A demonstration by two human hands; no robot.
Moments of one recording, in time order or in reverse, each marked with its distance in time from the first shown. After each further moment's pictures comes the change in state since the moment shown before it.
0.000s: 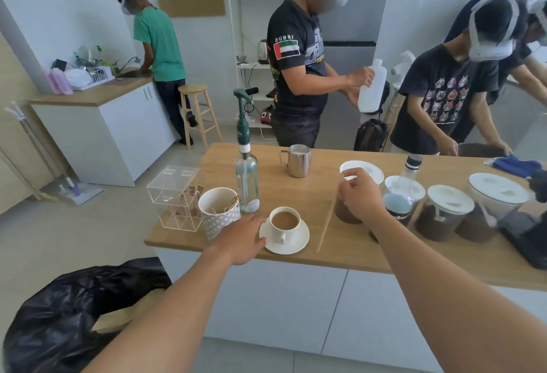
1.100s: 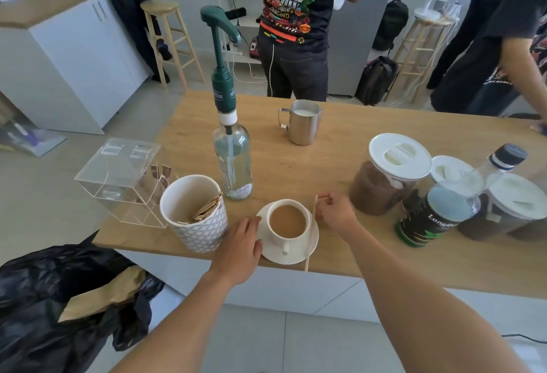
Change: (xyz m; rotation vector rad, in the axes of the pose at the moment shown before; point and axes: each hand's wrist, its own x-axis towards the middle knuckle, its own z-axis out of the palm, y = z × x) left_hand 0.109 -0.070 0.128 -0.170 0.073 -0.024; right_hand 0.099 0.141 0.158 -0.011 -0.258 0.351
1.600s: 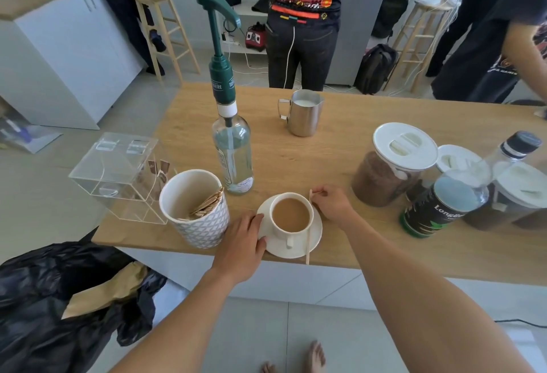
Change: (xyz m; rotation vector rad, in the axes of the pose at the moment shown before) left_hand -0.001 -0.010 0.007 0.022 -0.007 0.034; right_hand 0.015 0.000 0.018 -0.013 -0.046 0.033
